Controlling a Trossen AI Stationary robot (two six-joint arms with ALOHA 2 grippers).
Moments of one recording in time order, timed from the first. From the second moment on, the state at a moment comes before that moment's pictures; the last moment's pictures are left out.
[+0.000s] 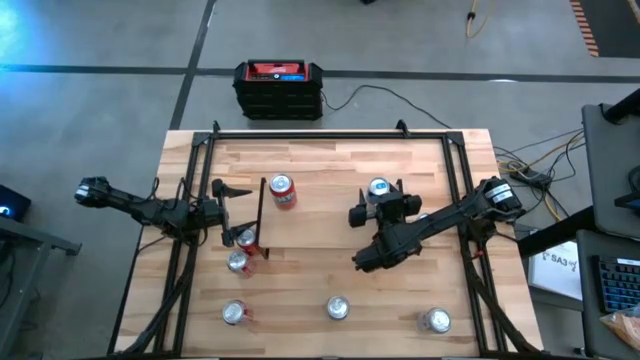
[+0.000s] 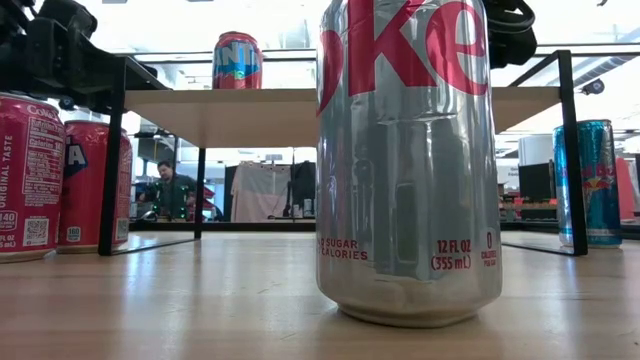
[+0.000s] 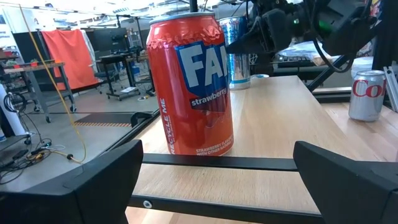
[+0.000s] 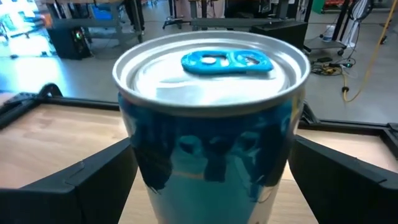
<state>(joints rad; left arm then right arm) -0.31 0.22 0.05 0.19 -0.56 0.12 0.34 1.83 1.45 -1.57 1.24 2.03</state>
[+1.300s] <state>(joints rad) -0.31 0.22 0.05 0.19 -0.56 0.12 0.28 1.87 1.46 -1.56 1.34 2.04</state>
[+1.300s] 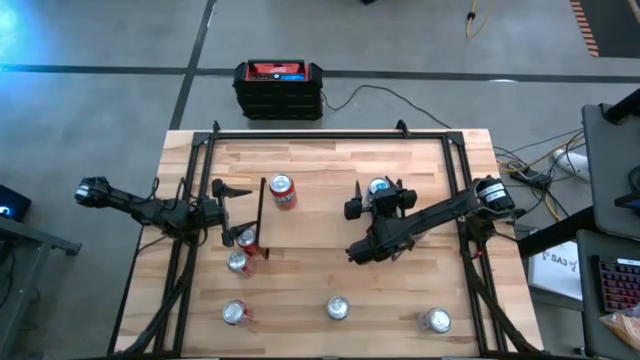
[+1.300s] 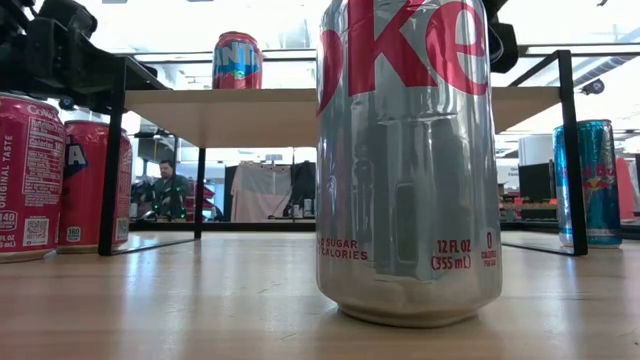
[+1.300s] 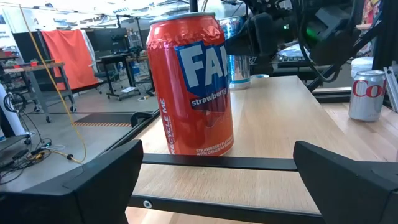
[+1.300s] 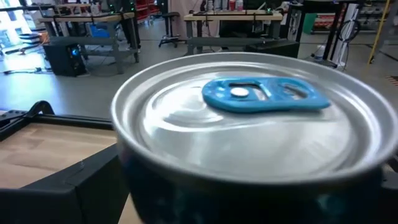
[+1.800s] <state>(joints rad) -0.31 0.22 0.05 0.19 -0.56 0.12 0.26 1.87 1.46 -1.56 1.31 2.02</state>
